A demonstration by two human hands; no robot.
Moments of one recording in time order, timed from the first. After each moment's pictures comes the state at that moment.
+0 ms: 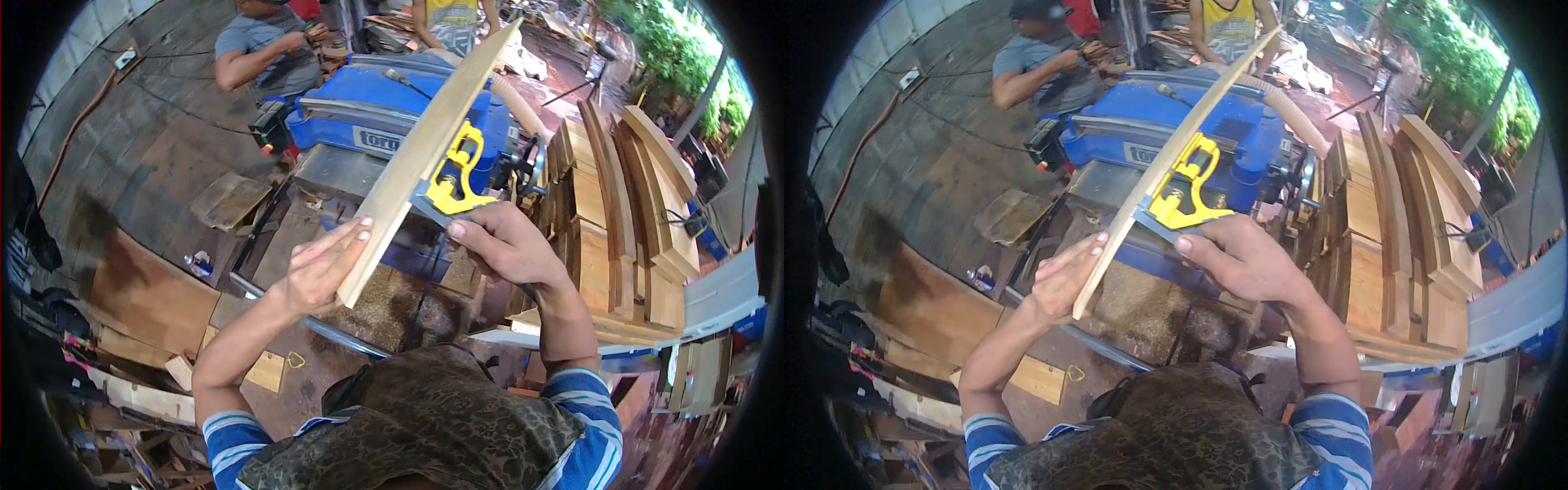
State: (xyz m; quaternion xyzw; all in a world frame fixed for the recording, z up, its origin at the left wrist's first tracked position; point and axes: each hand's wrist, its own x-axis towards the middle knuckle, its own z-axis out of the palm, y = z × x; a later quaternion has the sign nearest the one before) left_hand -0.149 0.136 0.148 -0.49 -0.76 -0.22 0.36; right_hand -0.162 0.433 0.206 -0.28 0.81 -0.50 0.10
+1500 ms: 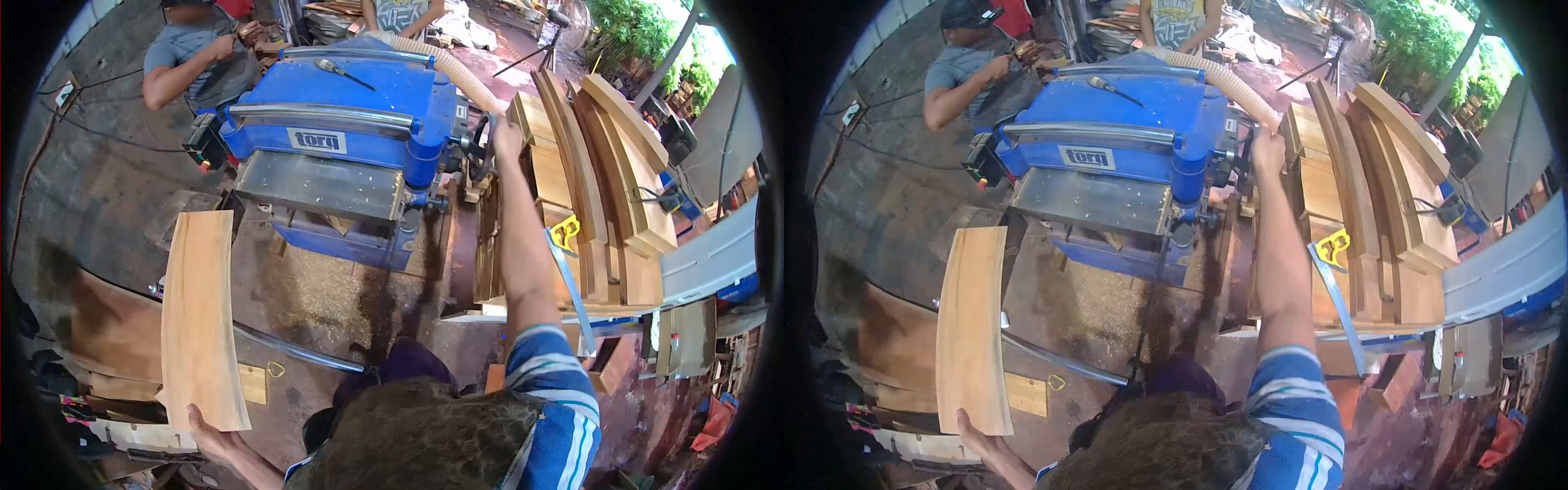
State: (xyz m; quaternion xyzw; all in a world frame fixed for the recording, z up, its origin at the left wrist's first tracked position) left_hand 0.063 0.008 0.031 0.38 -0.43 -0.72 0.39; right_hand -0.441 0.621 0.030 0.27 0.79 -0.47 -0.27
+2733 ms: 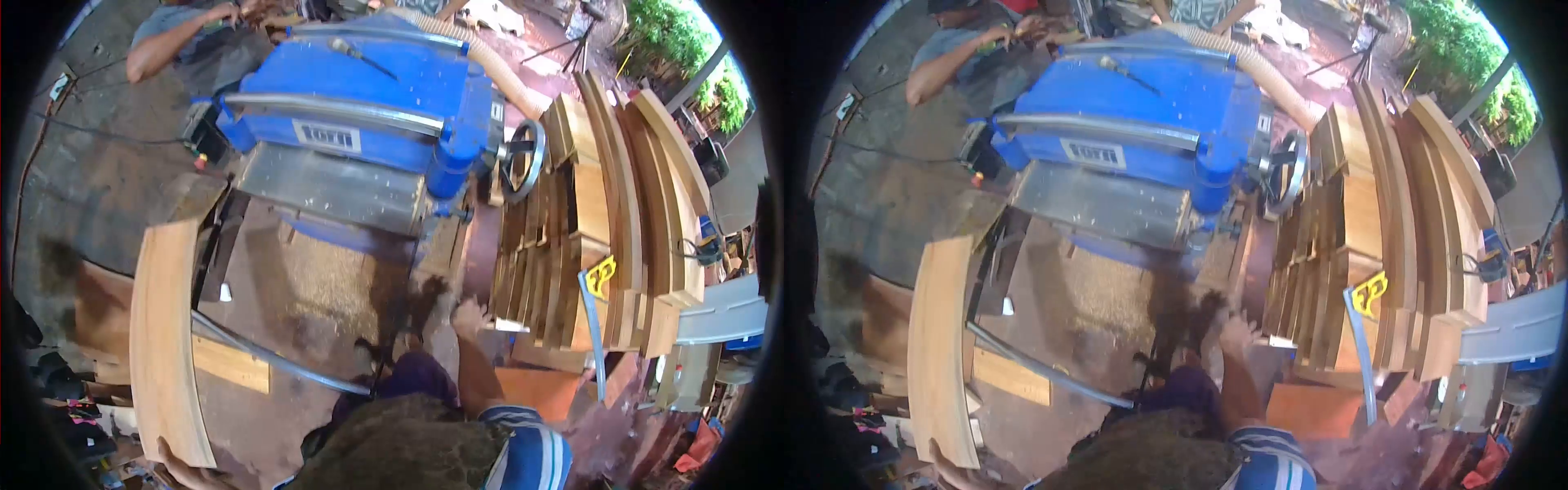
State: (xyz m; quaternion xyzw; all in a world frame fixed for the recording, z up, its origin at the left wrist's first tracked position) left_hand 0.064 -0.028 0.092 0.45 -0.53 -0.61 0.38; right_hand -0.174 0.505 -0.240 0.28 0.94 -0.15 0.10
